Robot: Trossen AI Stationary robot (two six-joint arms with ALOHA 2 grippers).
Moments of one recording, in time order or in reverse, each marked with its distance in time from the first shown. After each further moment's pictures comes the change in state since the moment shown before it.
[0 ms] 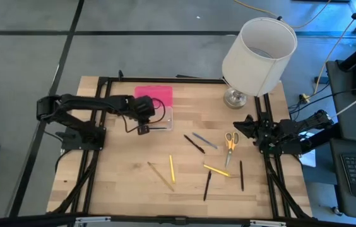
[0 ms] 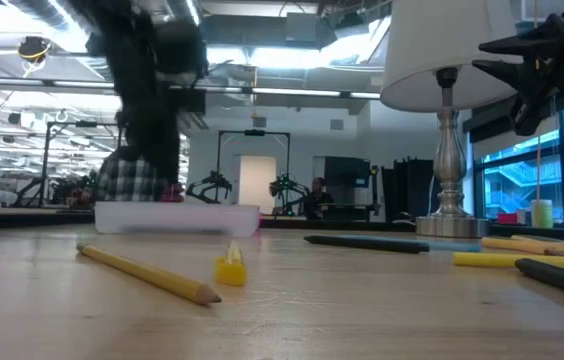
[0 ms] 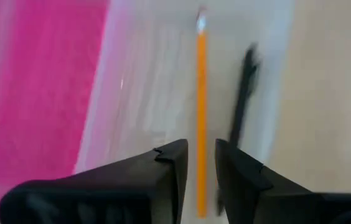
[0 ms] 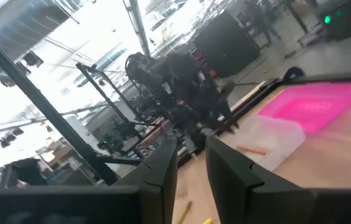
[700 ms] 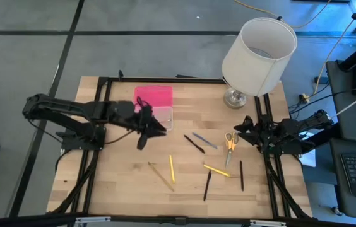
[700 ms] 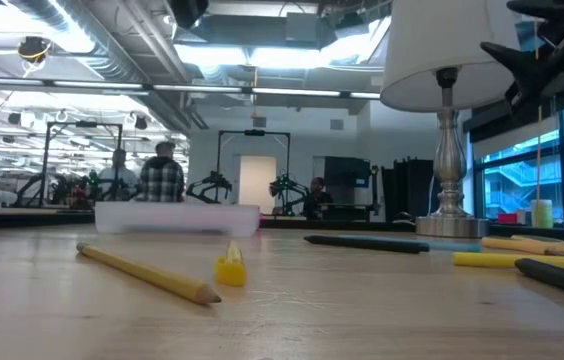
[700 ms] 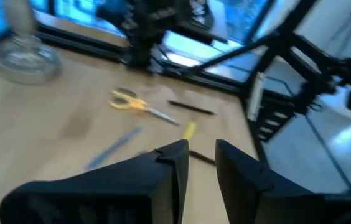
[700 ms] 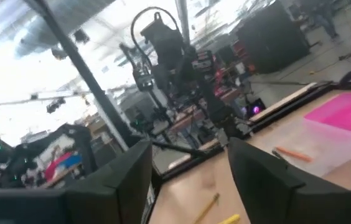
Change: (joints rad) left arm -0.379 -0.213 0.157 0.384 0.100 -0.405; right arm 0.000 0.001 0.009 0.038 -0.194 -0.116
